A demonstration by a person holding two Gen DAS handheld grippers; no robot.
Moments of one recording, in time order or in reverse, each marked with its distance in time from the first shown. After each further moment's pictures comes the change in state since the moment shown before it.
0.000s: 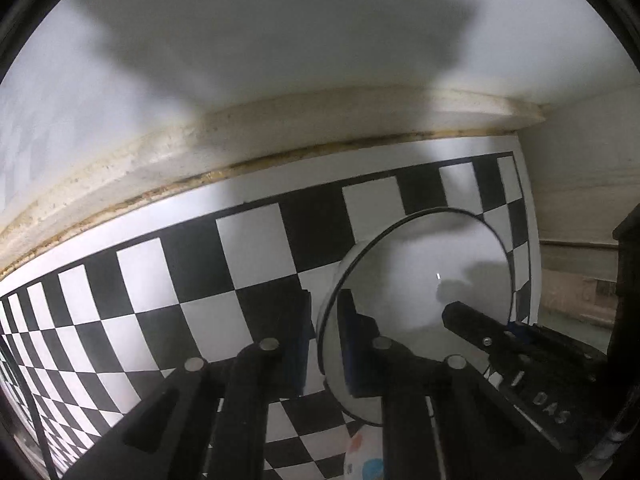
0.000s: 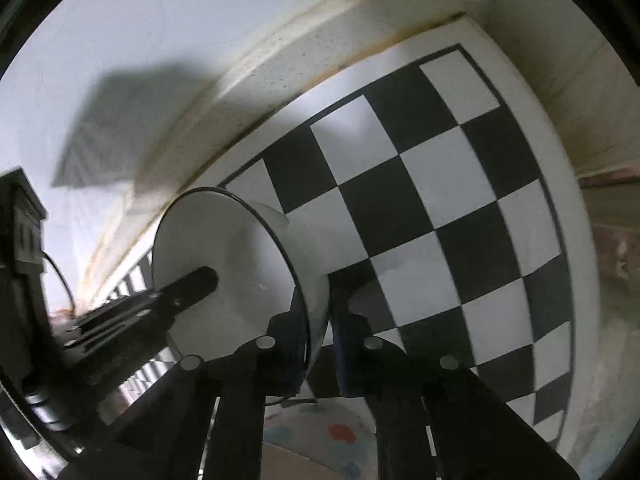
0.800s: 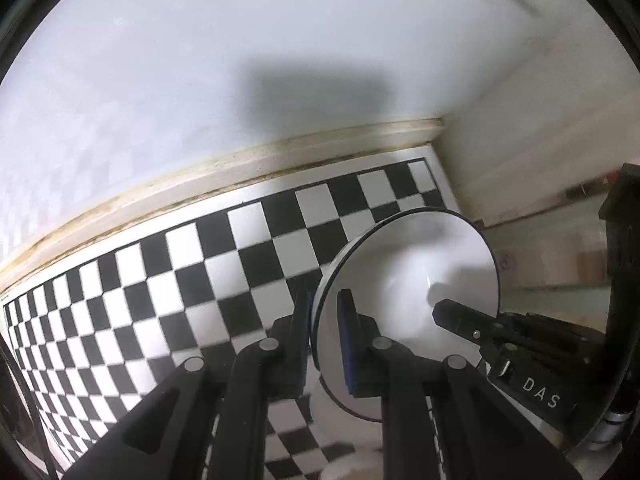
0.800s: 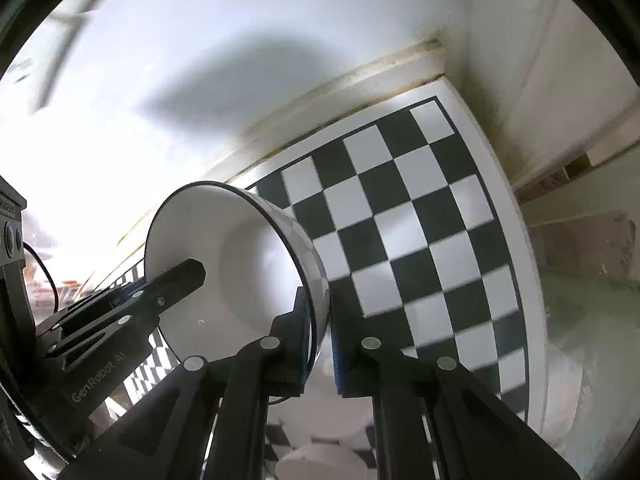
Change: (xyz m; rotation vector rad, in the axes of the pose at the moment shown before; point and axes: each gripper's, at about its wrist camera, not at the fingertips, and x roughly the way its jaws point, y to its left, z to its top) left arm -0.126 -0.014 -0.073 0.076 -0.186 0.001; right arm -0.093 0.035 -0.082 -0.086 -0.104 0.014
